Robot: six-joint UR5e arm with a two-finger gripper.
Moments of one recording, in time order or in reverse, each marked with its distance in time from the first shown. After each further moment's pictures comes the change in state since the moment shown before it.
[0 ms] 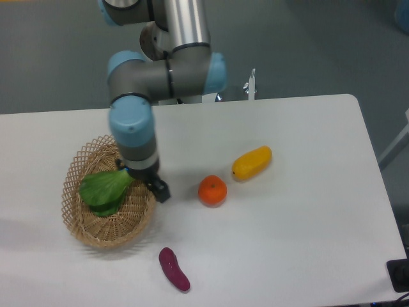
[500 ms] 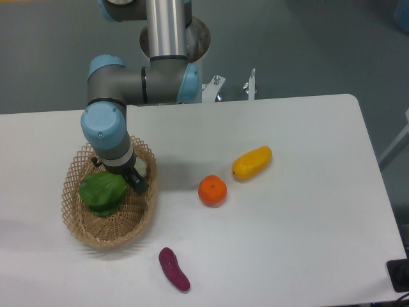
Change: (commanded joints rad) arm -0.026 -0.049 -0.019 0.009 0.000 -0.086
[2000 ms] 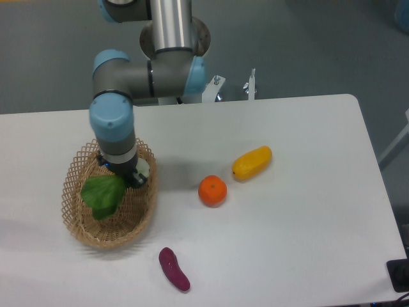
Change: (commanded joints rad) arm 0.132 0.104 0.055 0.006 -0.109 -0.046
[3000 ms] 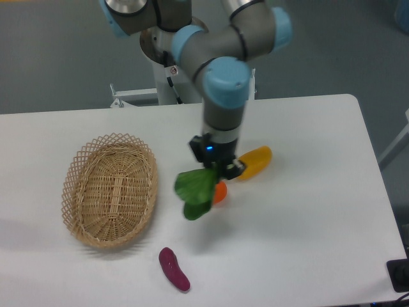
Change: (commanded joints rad) arm 0.394 0.031 0.116 -0.051 0.037 0.367
